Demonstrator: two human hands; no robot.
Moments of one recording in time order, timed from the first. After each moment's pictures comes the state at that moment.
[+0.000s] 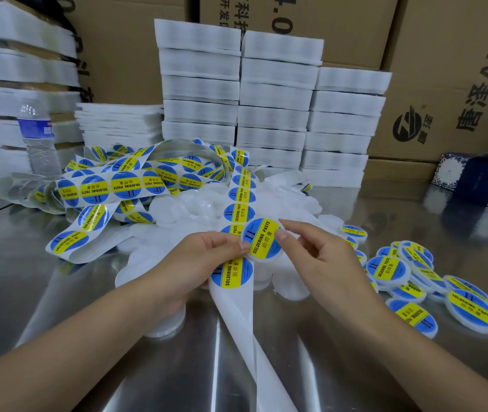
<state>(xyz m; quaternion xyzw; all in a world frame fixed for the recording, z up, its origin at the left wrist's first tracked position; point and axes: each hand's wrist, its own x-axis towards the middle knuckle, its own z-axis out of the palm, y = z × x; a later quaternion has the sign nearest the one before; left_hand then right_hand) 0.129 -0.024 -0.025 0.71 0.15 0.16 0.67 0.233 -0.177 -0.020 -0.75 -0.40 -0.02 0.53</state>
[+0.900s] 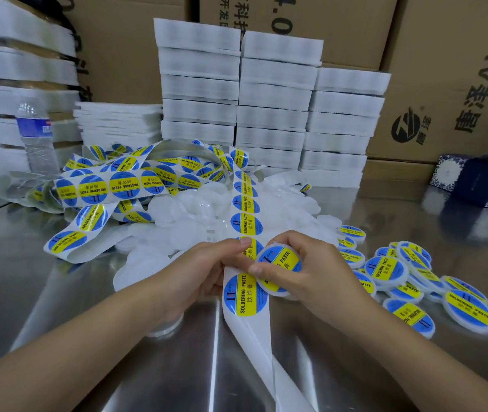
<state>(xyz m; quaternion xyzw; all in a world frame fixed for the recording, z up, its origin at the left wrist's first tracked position) 0.129 -0.025 -0.027 0.70 0.11 0.08 0.70 0.233 -0.176 -0.023 -0.73 -0.48 0.04 0.48</state>
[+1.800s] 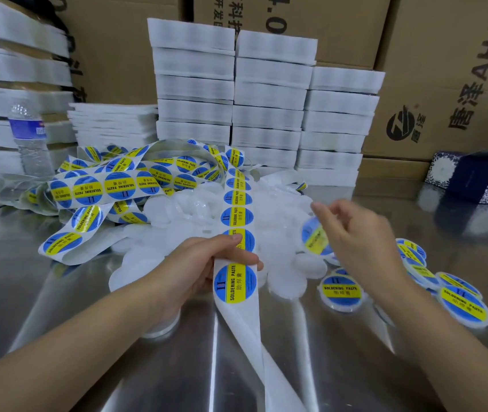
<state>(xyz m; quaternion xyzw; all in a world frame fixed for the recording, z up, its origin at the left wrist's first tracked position) 0.133 -0.020 -0.031 0.69 0.11 0.10 0.71 0.281 -0.195 -0.004 -0.82 -0.33 -0.22 0.41</state>
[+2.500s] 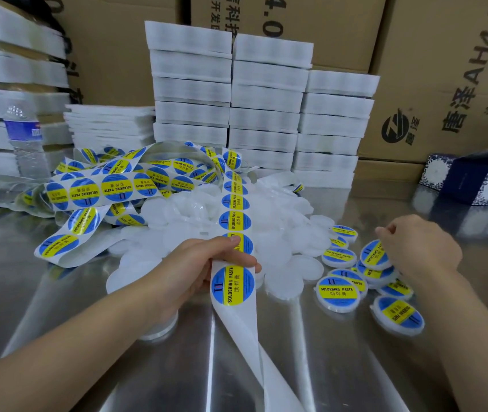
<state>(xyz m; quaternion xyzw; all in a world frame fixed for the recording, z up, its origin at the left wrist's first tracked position) 0.136 -0.018 -0.029 0.69 0.11 0.09 0.71 0.352 -0.244 -0.005 -0.96 -0.08 -0.21 0.15</state>
